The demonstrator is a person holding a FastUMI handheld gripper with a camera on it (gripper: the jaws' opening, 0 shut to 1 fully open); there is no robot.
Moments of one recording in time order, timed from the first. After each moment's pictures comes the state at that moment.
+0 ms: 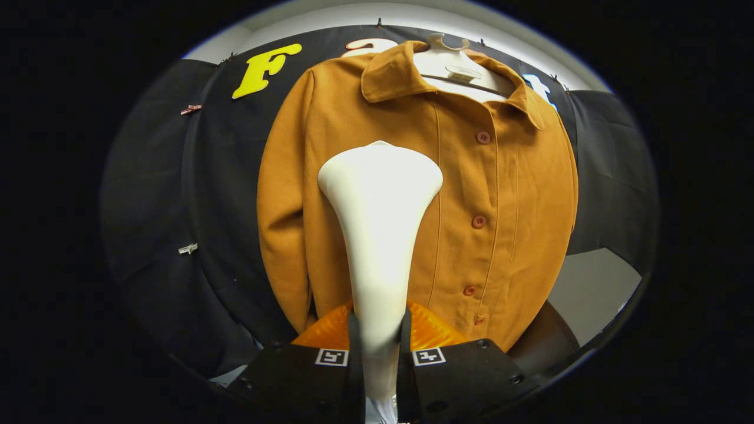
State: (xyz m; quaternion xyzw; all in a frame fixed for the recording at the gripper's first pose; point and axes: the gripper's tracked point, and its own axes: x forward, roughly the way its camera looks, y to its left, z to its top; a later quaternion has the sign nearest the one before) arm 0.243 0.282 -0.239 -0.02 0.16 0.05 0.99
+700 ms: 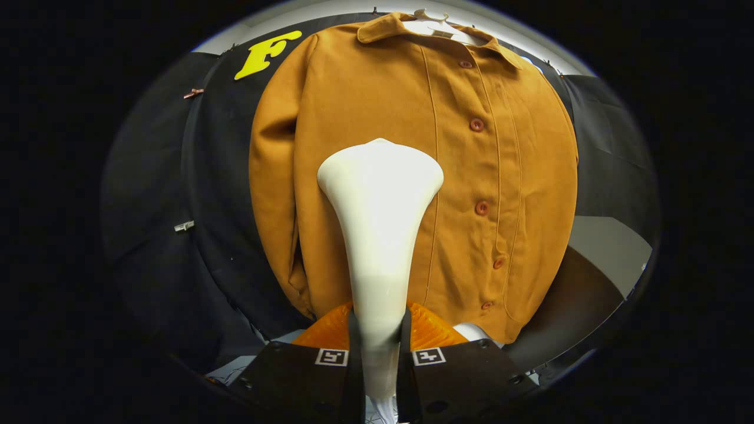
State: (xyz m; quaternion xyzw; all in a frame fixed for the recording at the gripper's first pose) arm 0.220 0.270 -0.346 -0.01 0.19 0.05 0.98
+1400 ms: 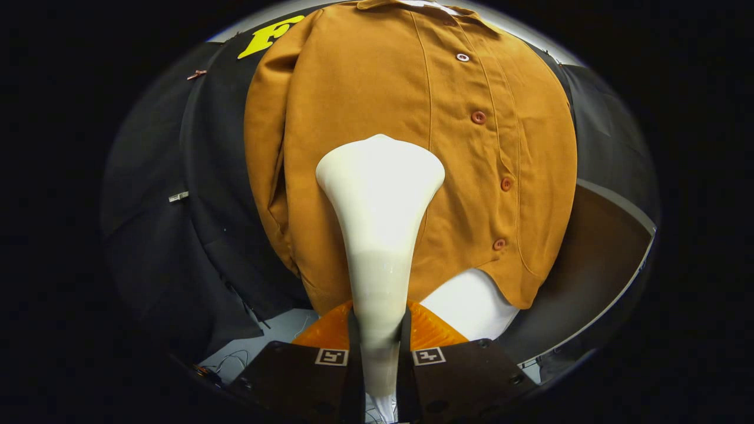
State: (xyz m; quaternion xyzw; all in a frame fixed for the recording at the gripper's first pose) arm 0.199 0.253 -0.440 -0.03 0.24 0.05 0.97
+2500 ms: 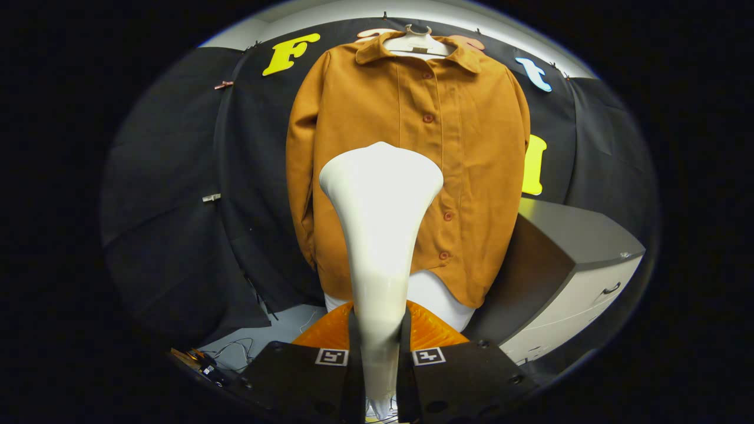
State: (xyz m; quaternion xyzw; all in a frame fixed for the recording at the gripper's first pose) arm 0.107 0.198 -0.318 -0.03 0.20 0.10 0.97
